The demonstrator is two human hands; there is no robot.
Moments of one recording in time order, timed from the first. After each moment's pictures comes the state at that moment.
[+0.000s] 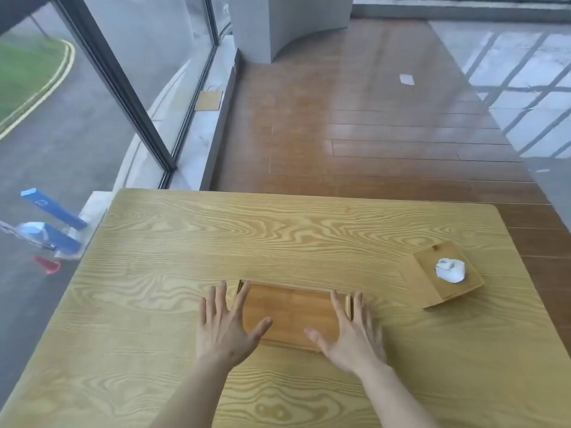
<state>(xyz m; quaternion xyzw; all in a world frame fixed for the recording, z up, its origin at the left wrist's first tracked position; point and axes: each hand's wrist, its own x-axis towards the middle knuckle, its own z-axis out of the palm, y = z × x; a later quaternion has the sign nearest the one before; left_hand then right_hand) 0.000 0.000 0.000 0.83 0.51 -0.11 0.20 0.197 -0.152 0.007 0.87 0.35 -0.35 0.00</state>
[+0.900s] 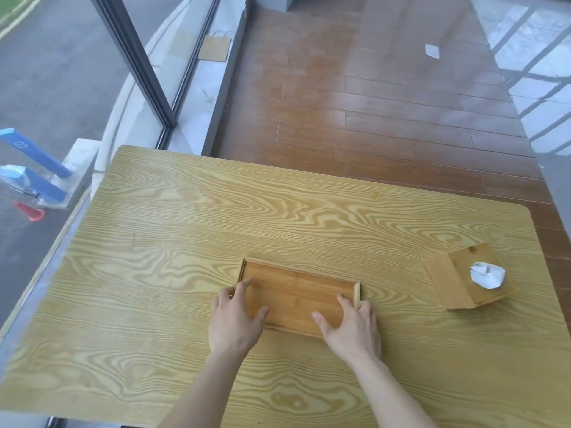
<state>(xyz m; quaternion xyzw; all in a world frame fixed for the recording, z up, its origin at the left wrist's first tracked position) -0.022 0.023 -0.033 0.71 0.61 -0.03 0.35 0.160 -0.107 -0.017 0.91 0.26 -0.32 -0.03</state>
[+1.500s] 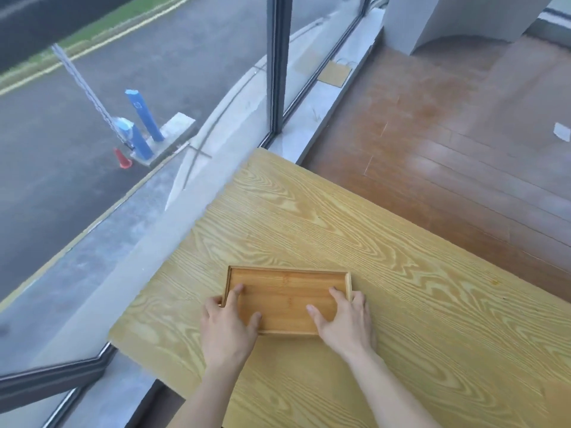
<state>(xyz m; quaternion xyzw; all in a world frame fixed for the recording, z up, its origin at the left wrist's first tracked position) -0.181 0.089 -0.028 0.56 0.77 0.07 0.30 0.033 0.068 -0.004 0.83 0.47 -0.31 0.00</state>
